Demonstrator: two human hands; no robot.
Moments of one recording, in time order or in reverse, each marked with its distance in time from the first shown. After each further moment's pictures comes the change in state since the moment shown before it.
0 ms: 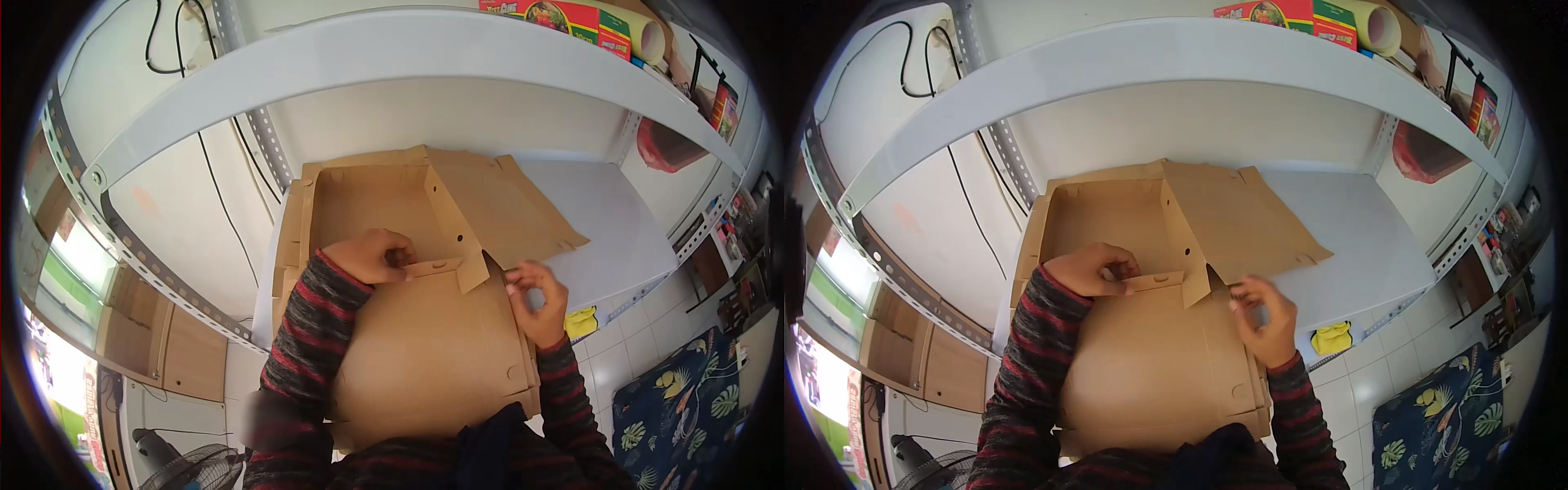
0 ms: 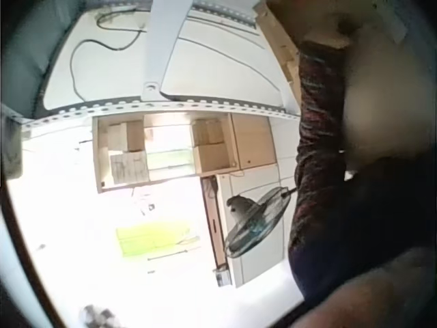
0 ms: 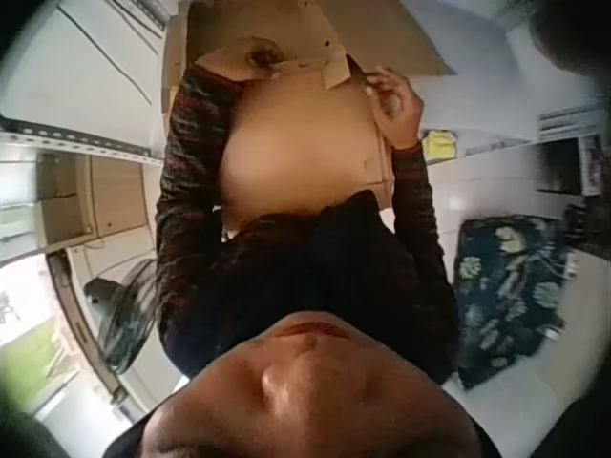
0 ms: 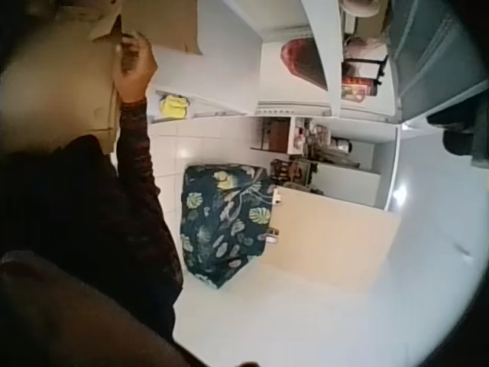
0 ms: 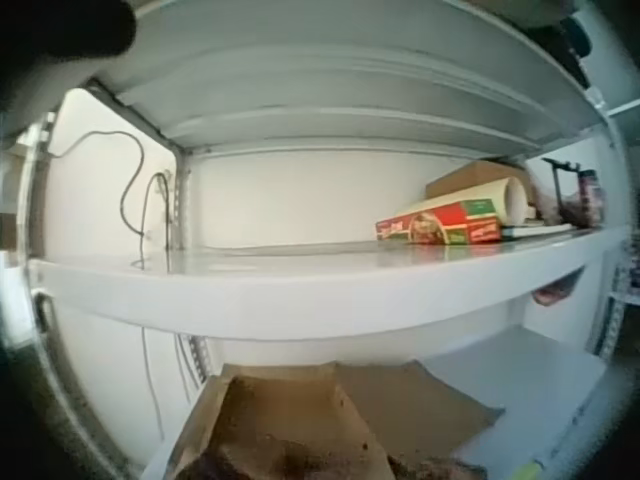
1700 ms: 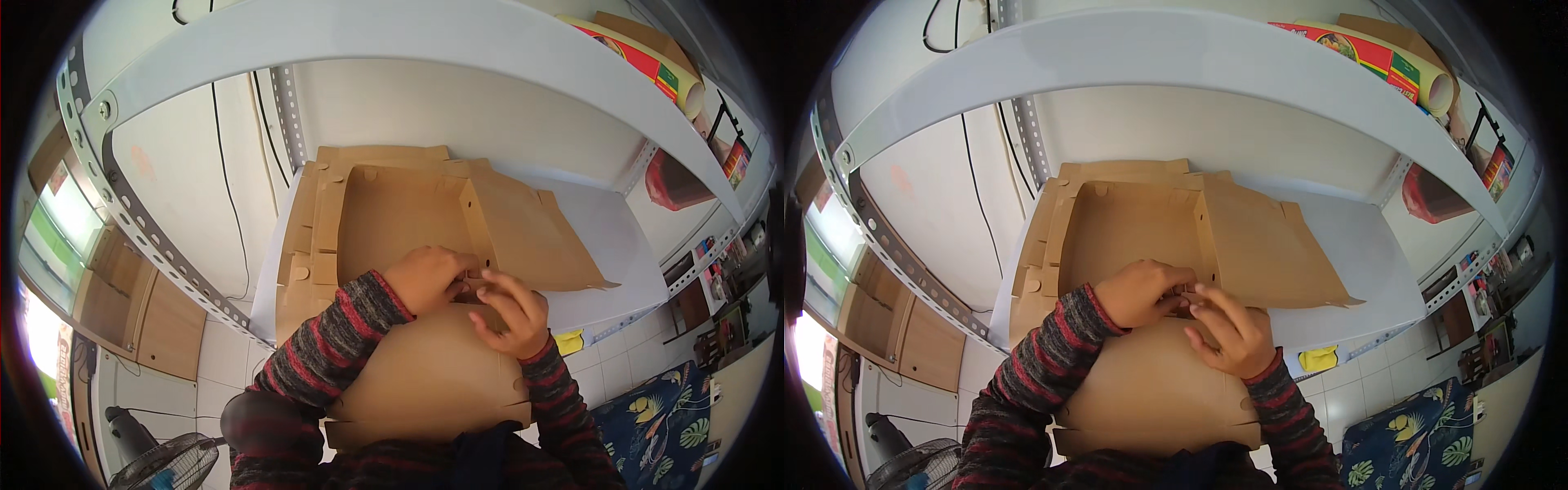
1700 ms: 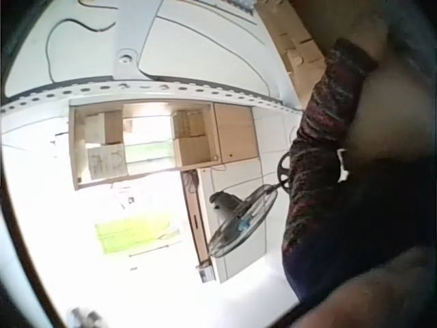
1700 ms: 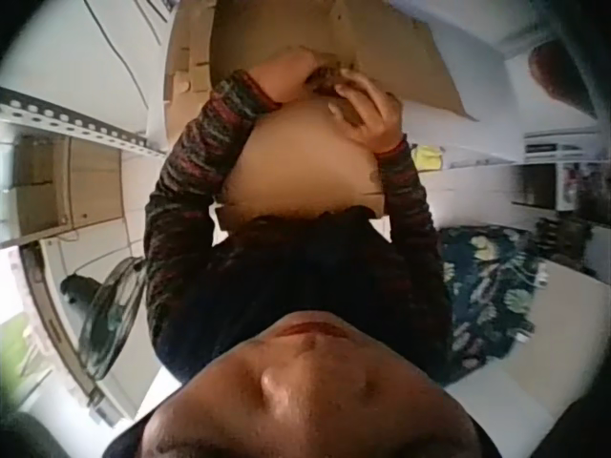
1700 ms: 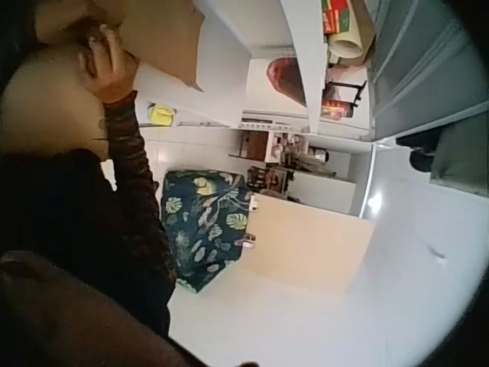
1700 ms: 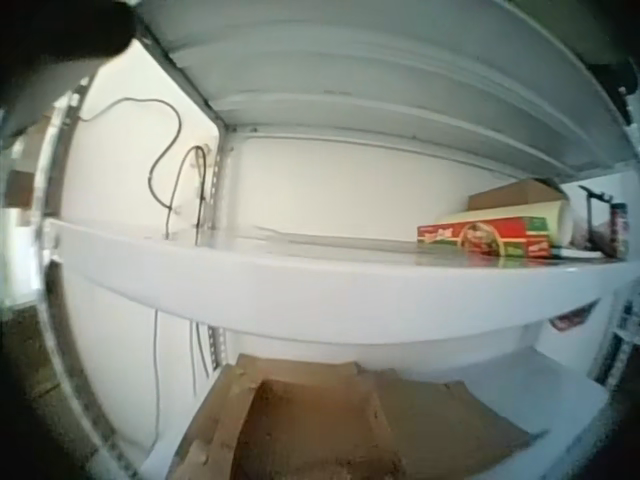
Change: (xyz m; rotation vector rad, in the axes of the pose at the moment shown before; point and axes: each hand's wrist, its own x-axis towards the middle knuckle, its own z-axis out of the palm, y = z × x) left_hand 0.006 0.023 0.048 0.117 0.303 0.286; right_hand 0.033 -0.055 0.044 -0.309 -0.173 -0.491
